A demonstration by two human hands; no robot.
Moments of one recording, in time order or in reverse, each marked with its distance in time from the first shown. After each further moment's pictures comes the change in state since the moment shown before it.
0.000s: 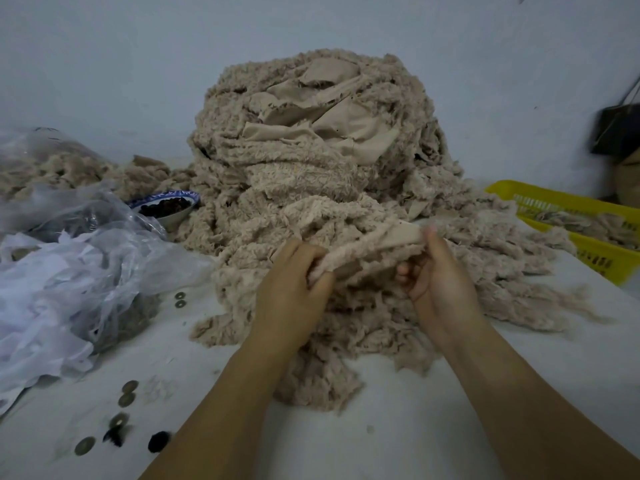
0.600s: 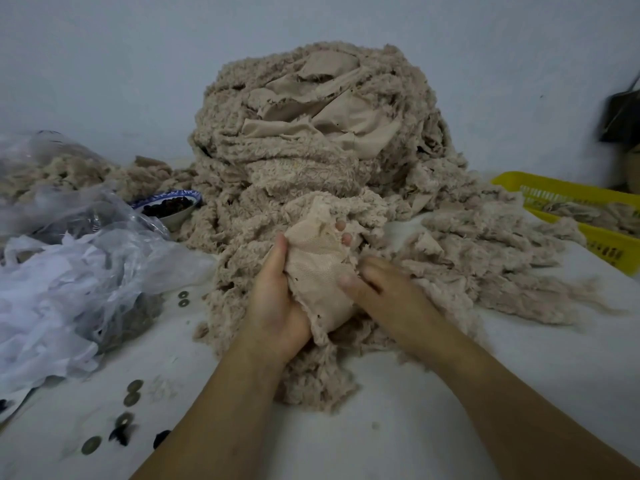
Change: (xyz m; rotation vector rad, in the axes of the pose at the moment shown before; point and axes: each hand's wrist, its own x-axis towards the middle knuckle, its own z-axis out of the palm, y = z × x) left_hand 0.003 0.006 -0.004 -1.648 -0.180 -0.718; right_hand -0.017 0.026 0.007 -1.059 -0.520 -0.354
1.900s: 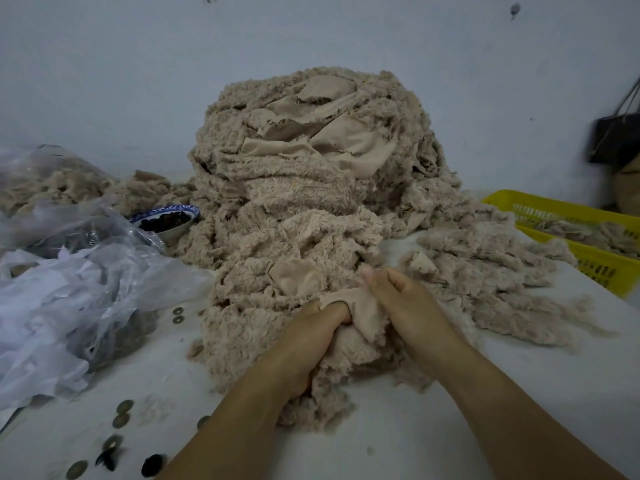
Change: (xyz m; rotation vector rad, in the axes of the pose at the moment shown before) left_hand -0.009 -0.022 0.010 0.780 0.149 -0.172; right_hand 0.001 0.007 -0.012 0.363 0.202 0.245
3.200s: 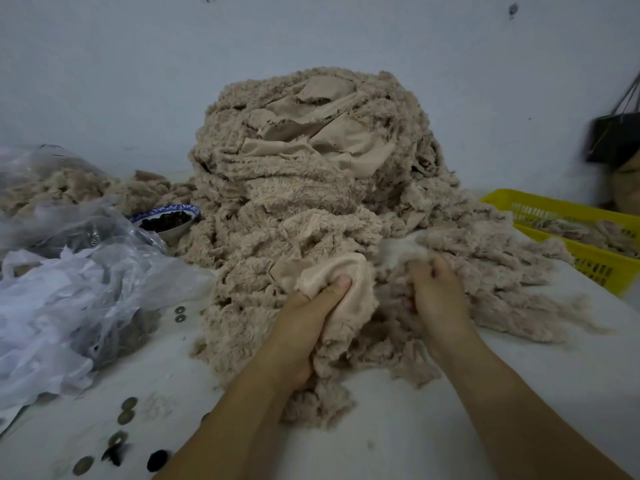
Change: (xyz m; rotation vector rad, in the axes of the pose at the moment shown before) left_hand -0.010 0.014 0.002 -0.301 0.037 0.157; right_hand 0.017 0.009 -0.019 0.141 0.358 0.087
